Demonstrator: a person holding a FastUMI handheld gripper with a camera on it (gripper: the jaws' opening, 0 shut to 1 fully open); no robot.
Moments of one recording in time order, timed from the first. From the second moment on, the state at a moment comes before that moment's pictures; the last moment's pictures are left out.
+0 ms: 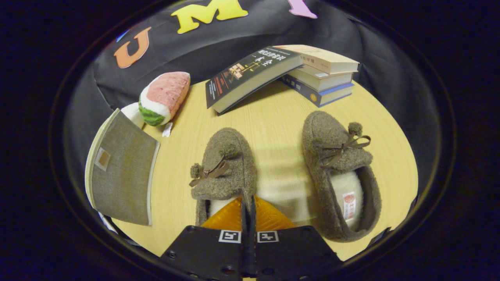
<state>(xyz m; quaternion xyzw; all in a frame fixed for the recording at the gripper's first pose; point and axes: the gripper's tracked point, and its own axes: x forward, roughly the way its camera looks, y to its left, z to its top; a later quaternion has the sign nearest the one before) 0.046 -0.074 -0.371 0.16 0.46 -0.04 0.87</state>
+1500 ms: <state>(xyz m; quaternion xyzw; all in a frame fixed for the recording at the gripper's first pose) 0.116 0.268 -0.199 0.32 0.39 0.08 0.86</state>
